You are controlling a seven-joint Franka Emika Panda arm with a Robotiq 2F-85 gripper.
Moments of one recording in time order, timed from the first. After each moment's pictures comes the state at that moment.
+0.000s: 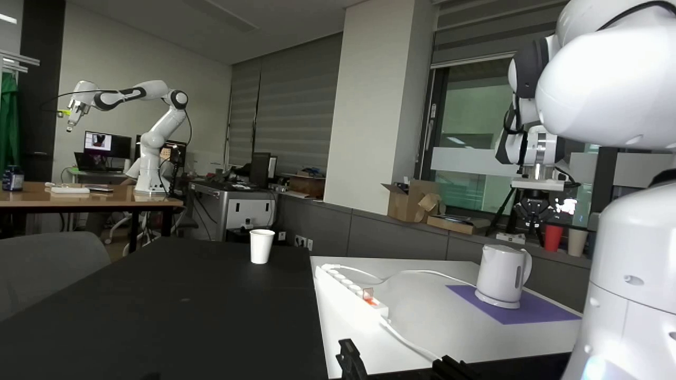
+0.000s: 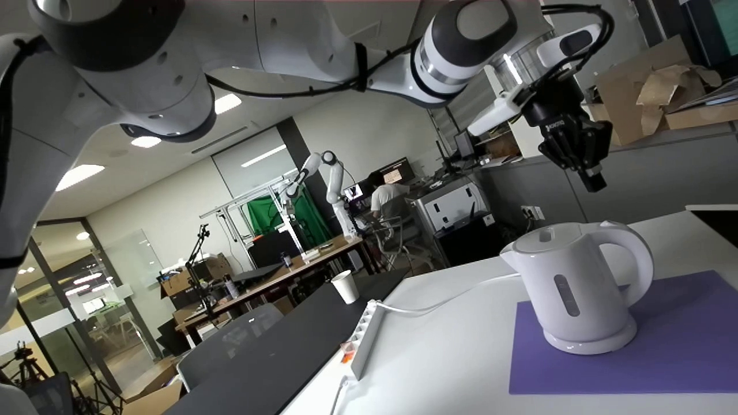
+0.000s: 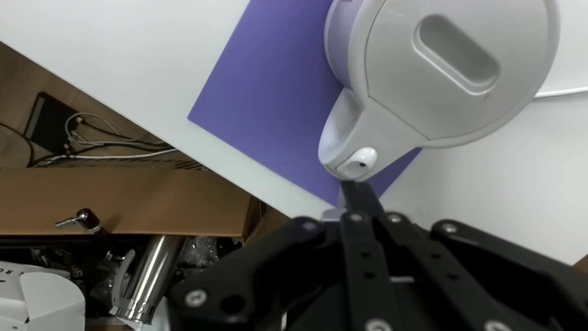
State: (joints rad) arm -0.54 0.85 -0.31 -1.25 0.22 2.14 0.14
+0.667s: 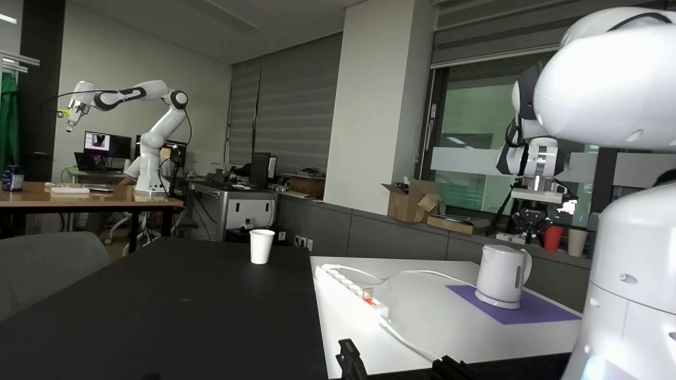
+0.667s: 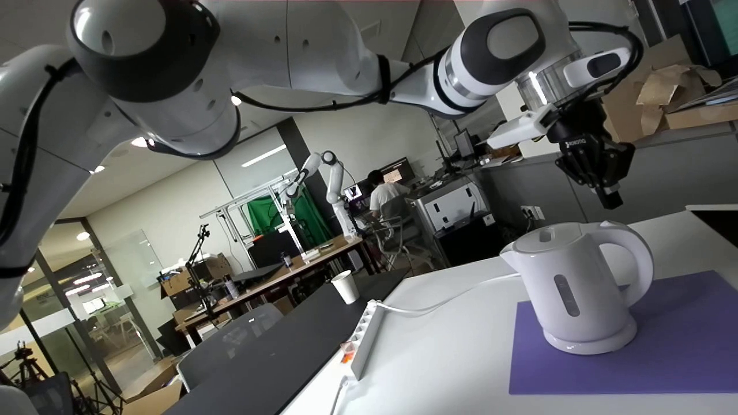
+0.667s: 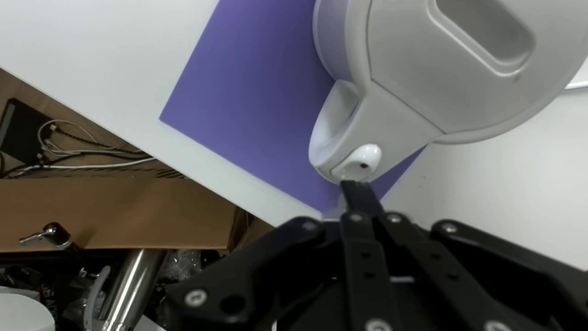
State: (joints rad) arm -0.61 0.99 -0.24 -1.08 0.22 2.11 0.14
